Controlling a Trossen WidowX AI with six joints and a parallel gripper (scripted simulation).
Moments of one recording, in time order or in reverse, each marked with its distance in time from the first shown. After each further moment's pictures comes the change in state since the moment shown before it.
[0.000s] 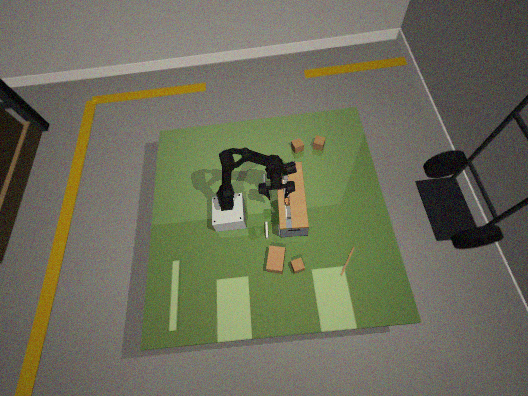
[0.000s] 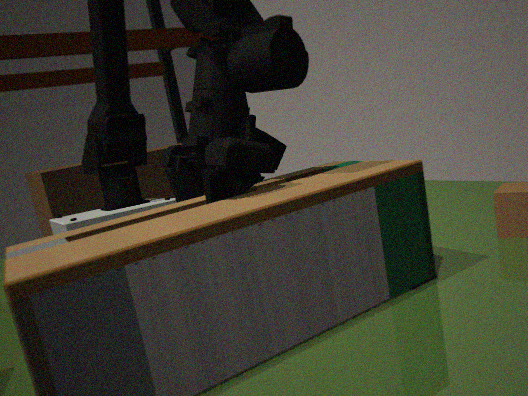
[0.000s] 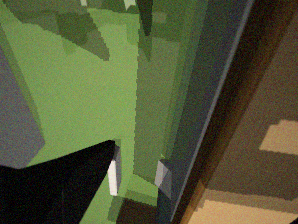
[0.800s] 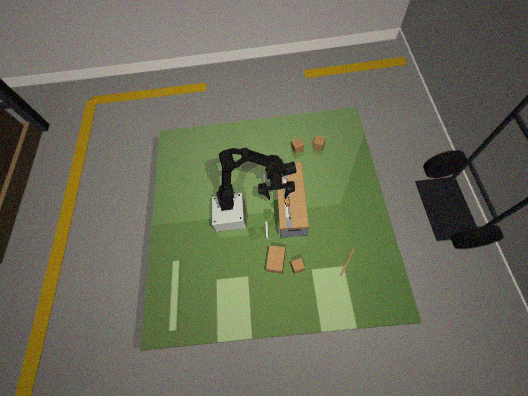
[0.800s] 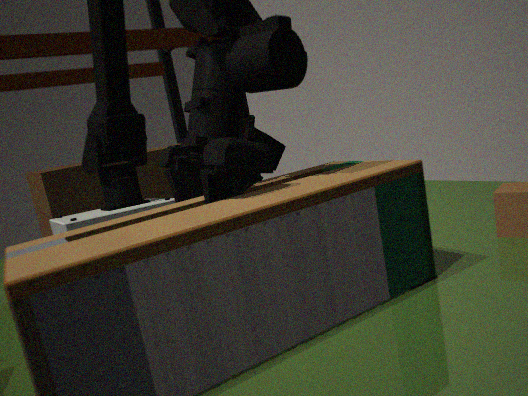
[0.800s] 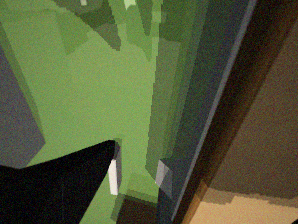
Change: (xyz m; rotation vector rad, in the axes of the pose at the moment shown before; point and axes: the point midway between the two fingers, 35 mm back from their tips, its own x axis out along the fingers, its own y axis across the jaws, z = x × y) arm 0.000 0.001 -0.001 0.001 0.002 0.000
